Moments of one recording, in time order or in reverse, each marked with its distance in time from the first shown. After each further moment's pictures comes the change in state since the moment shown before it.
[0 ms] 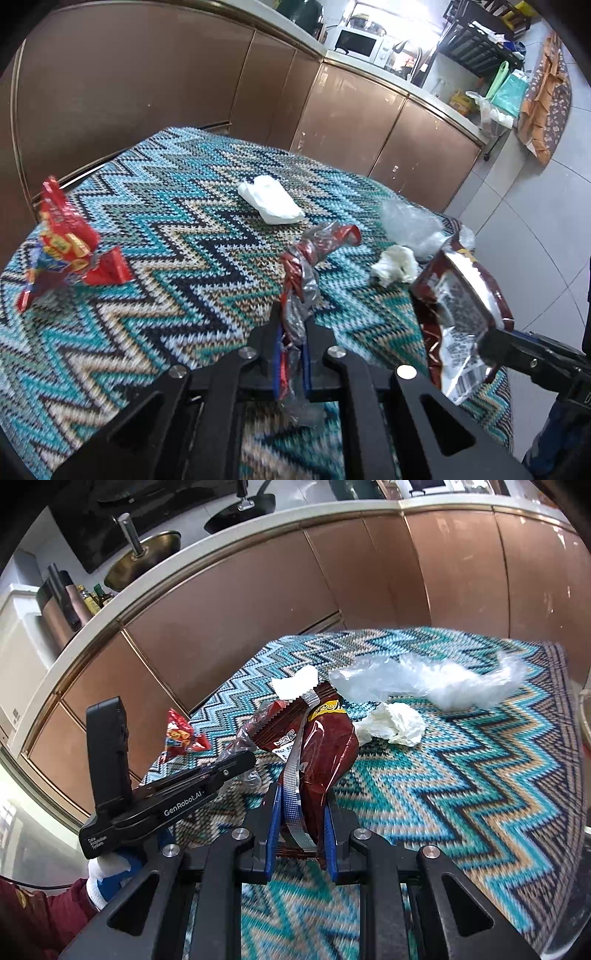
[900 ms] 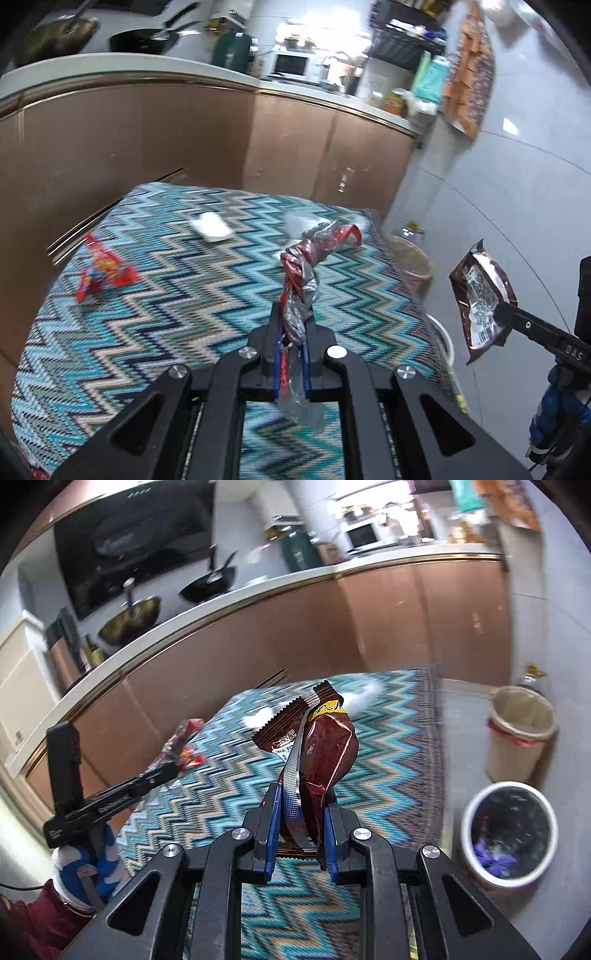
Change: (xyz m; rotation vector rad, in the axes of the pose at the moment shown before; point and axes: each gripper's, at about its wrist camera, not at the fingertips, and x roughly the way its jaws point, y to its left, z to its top) left arm -0.132 -0.077 -0.031 0.207 -0.067 -0.111; right arm -0.185 0.003 -0.090 0.105 -0.248 -0.201
